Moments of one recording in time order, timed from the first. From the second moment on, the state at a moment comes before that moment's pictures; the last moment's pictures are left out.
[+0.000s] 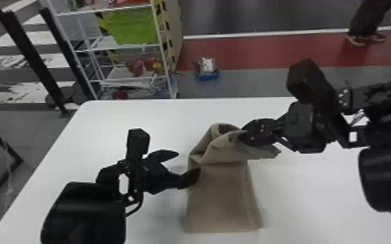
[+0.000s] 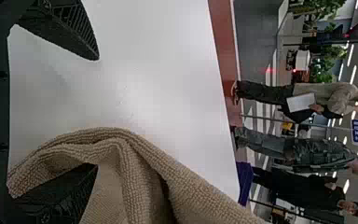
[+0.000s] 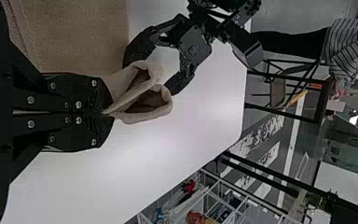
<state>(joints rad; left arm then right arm) 0.03 0.00 0.15 -1.72 -0.29 0.50 -0.91 -0.21 -0.15 0.28 -2.03 0.60 0.67 1.36</state>
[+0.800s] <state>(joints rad) 0.00 0.00 0.16 -1.67 -0.29 0.49 -0.91 -0.06 -0.24 0.42 -2.18 0.63 0.67 1.36</state>
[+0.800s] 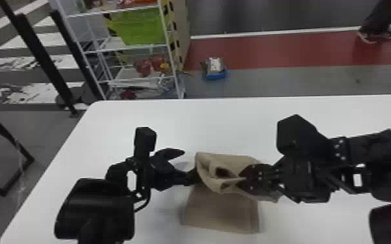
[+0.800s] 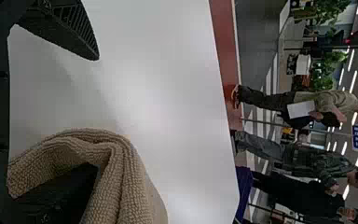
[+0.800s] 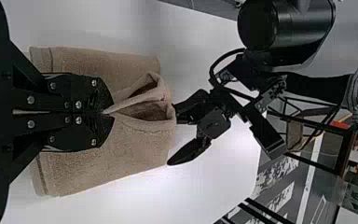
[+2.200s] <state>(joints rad) 0.00 0.00 0.17 -1.65 -0.29 0.46 -0.91 -0.03 -0.20 0.52 -2.13 0.69 0.75 1.36</state>
